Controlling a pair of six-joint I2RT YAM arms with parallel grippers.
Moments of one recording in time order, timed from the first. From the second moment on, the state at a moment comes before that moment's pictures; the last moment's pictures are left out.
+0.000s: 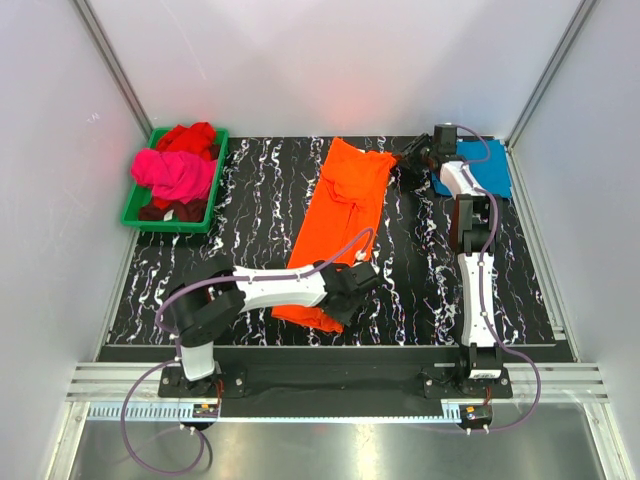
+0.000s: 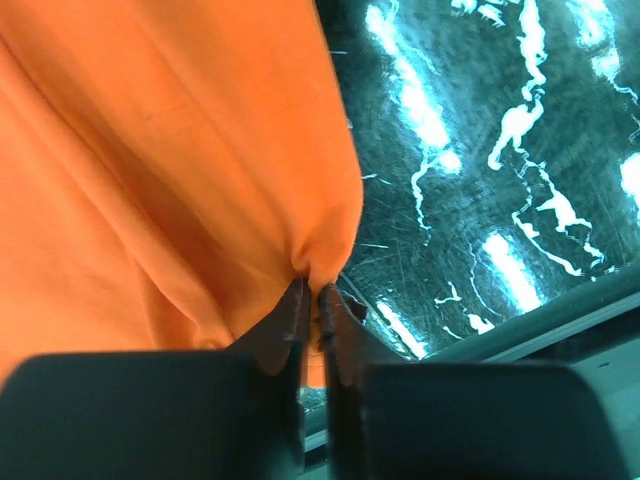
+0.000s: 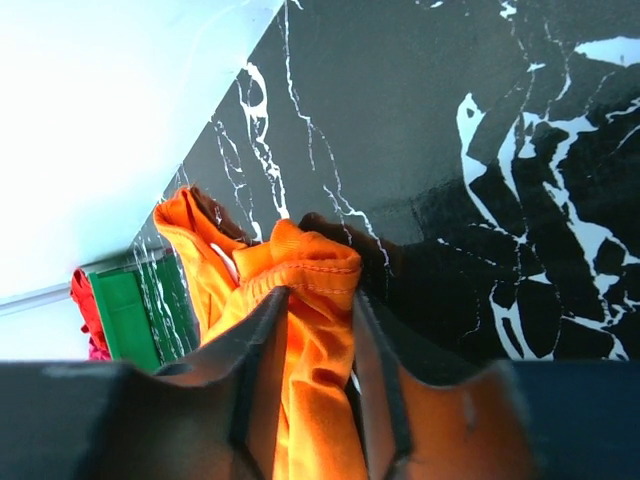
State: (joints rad) left arm -1.14 1.83 1.18 -0.62 -0.12 -0.53; right arm 0.01 2.74 2.33 -0.18 -0.40 0.94
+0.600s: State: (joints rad) left arm -1.17 1.80 1.13 -0.51 -0.03 -0.52; right arm 0.00 2.89 2.50 -0.09 -0.45 0.96
